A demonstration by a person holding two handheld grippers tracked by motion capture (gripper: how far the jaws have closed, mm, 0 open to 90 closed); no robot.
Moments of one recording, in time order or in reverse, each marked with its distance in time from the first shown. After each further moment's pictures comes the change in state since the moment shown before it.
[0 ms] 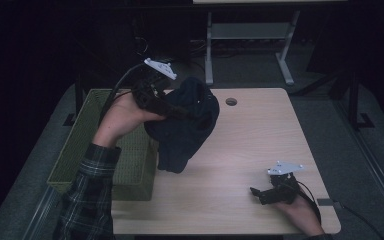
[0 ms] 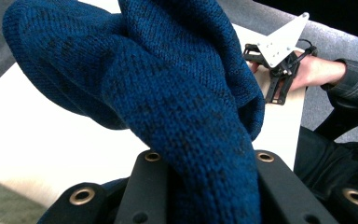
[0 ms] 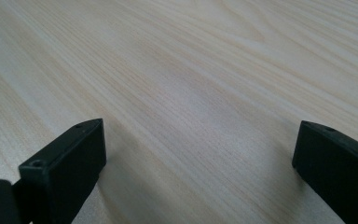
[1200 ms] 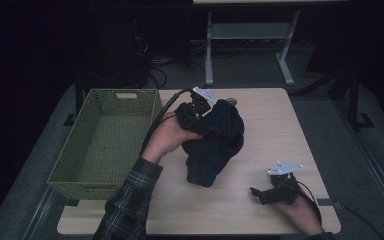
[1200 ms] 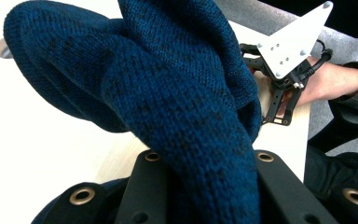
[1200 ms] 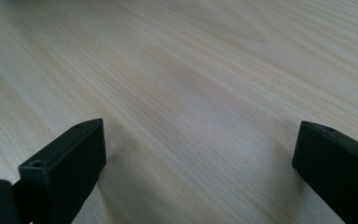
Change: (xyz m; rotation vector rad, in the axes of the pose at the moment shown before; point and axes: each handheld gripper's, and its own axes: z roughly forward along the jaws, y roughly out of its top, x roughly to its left) left arm -0.017 0.002 0.109 0.019 -0.051 -0.022; right arm 0.000 0.000 0.000 -0.002 0.000 -0.003
